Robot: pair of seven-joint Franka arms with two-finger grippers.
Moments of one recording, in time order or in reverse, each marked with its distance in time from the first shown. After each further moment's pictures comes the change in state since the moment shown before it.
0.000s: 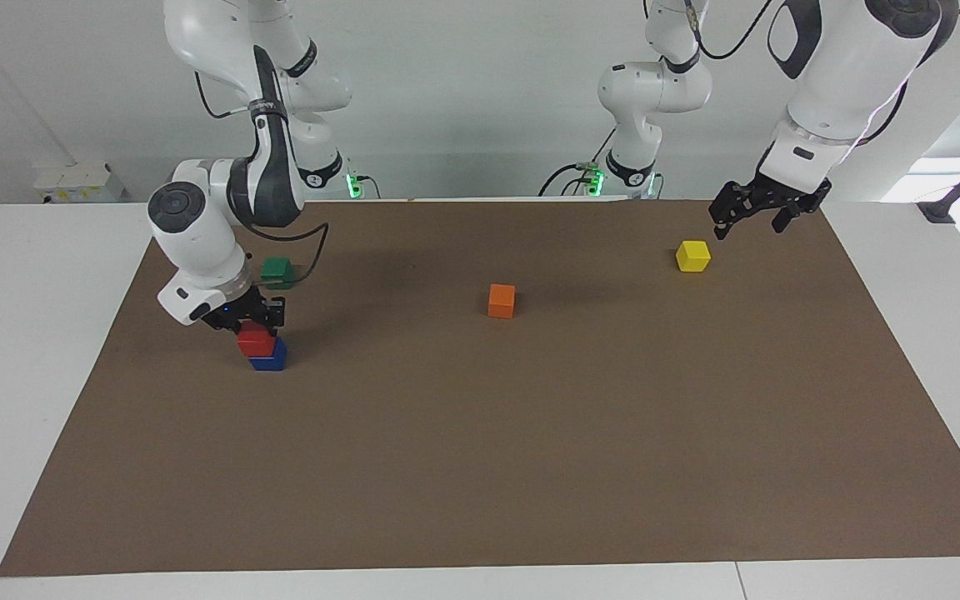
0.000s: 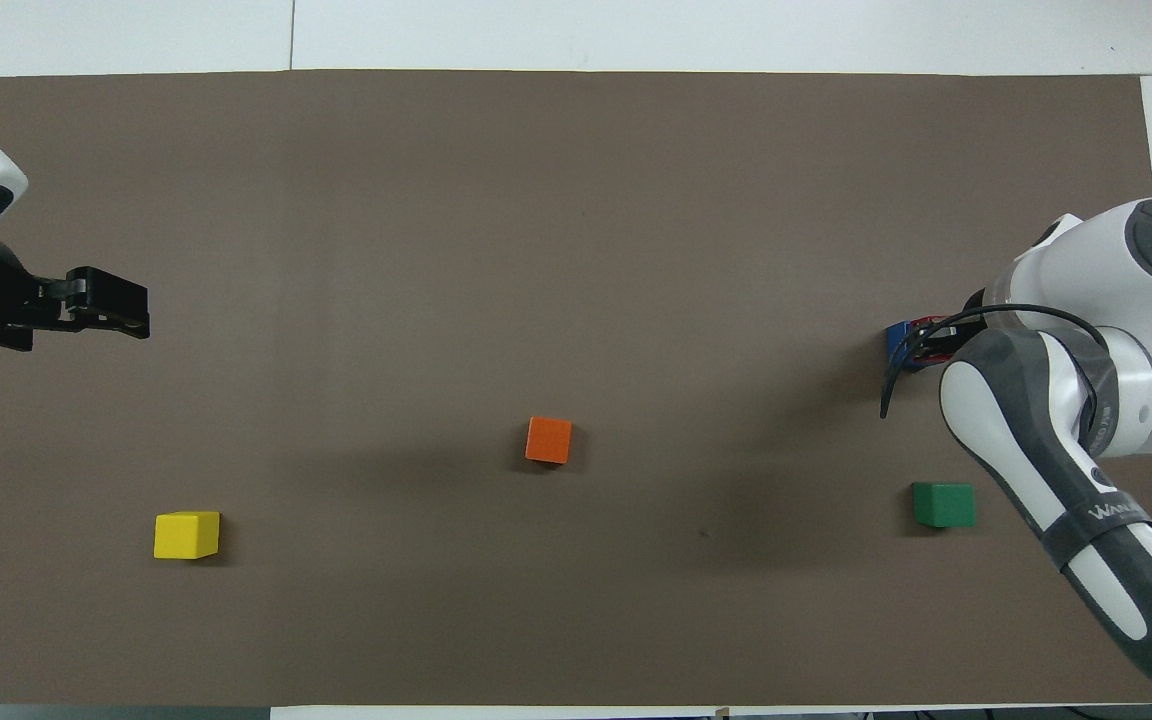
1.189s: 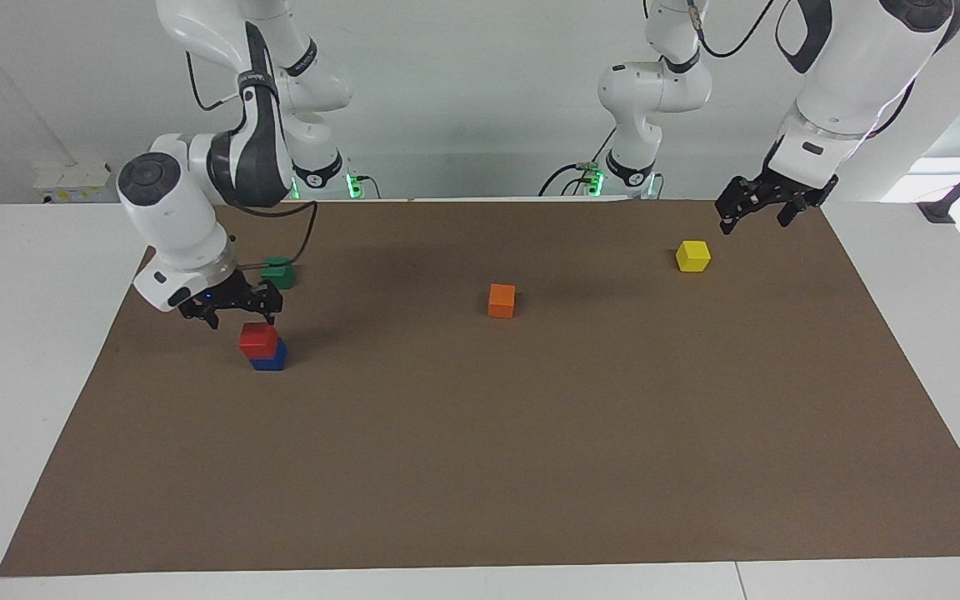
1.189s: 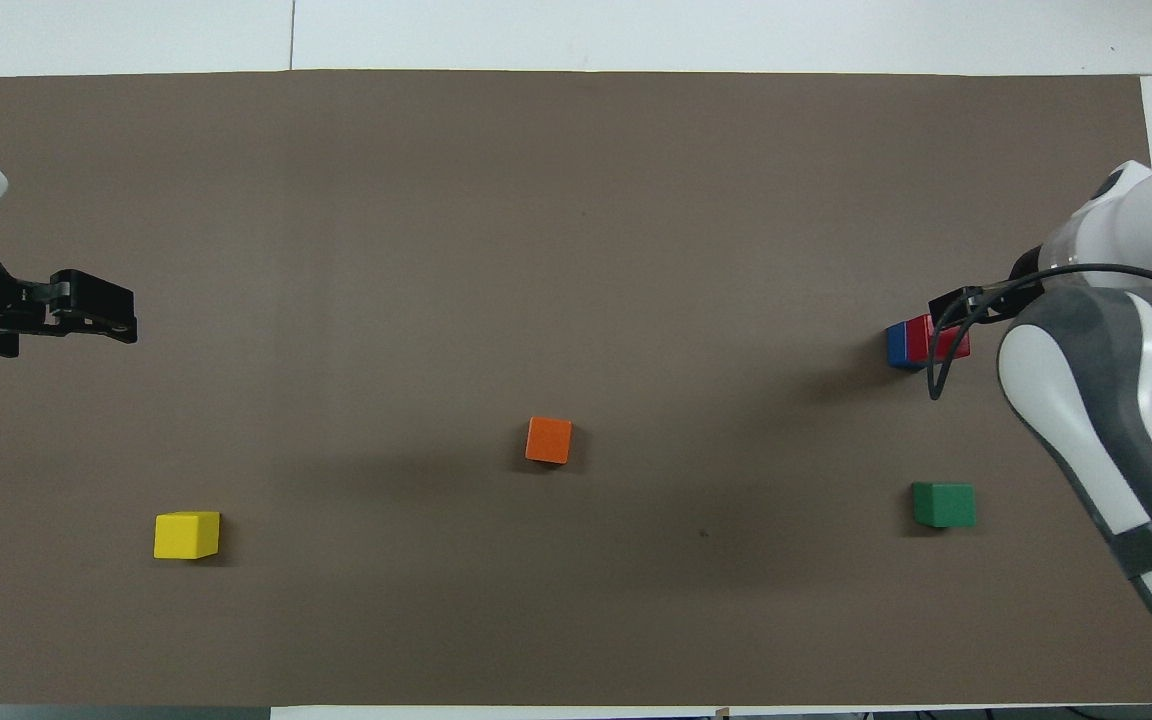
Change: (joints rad) left arm 0.006 -0.001 0.003 0.002 0.000 -0.013 0.000; right arm -0.003 -0.055 0.000 0.185 0.015 -0.188 -0.093
